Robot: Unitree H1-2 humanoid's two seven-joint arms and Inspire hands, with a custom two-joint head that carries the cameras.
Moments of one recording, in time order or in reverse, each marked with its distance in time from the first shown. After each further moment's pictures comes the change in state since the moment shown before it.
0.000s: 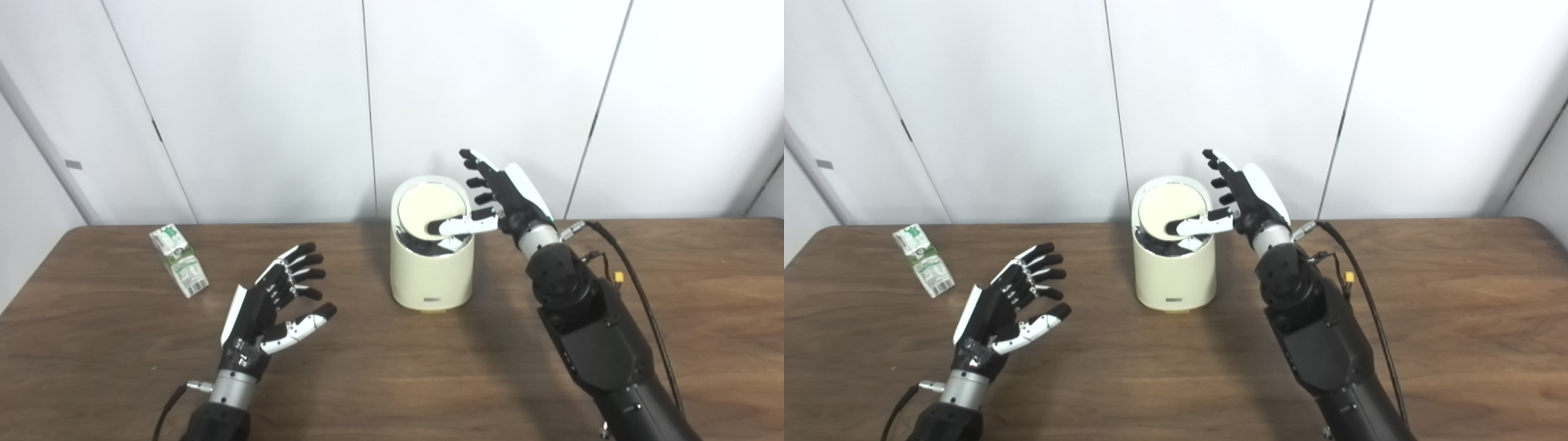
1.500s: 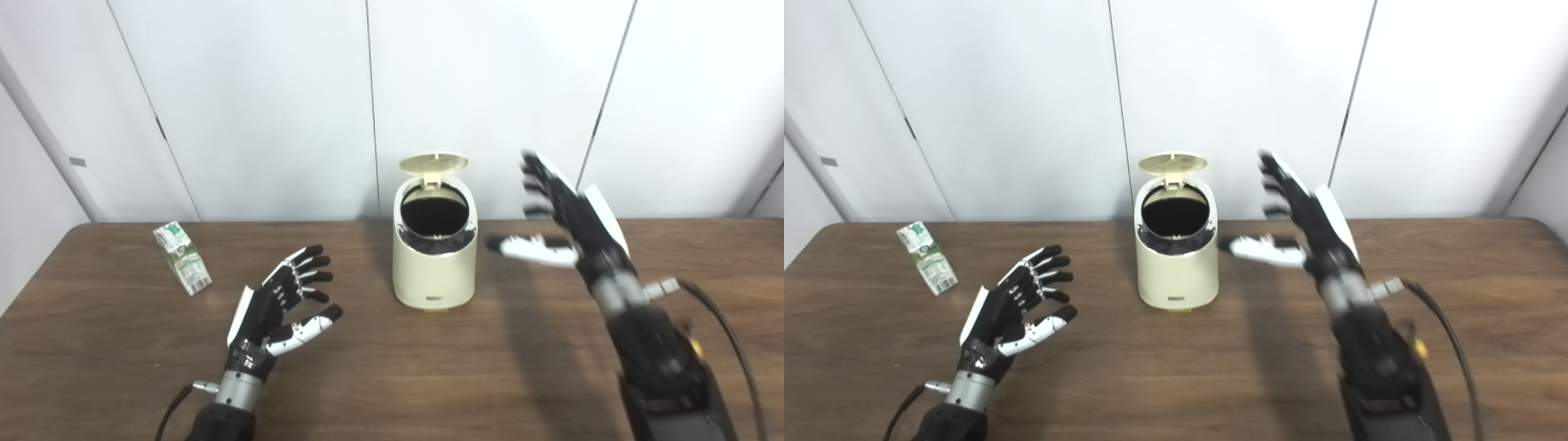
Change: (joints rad) left arm 0.009 -0.001 -0.009 -0.009 -0.003 0.009 -0.005; right arm 0.386 -0.036 -0.241 -0.357 0.242 -0.149 0.045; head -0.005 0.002
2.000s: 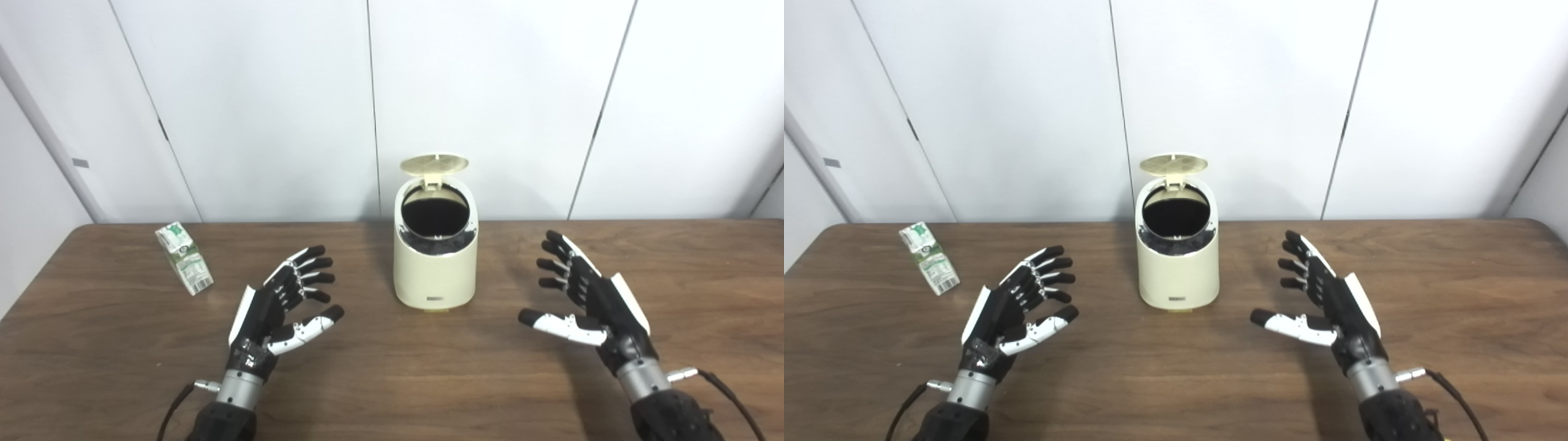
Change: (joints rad) left arm -0.009 -0.002 0.004 0.018 -0.008 -0.012 -0.006; right arm 0.163 -0.002 -0.016 0.135 0.147 -0.271 0.023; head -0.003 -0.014
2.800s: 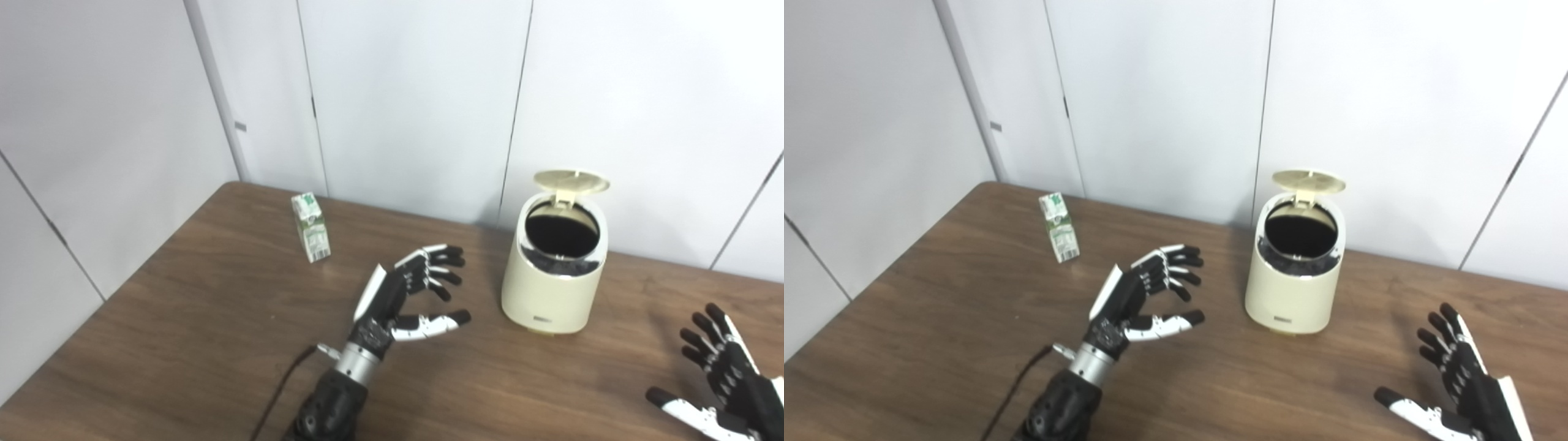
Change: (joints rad) left arm 0.003 -0.069 -0.035 -0.015 0.123 -0.080 0.087; right arm 0.032 -0.023 -0.023 0.066 0.058 -0.113 0.013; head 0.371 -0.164
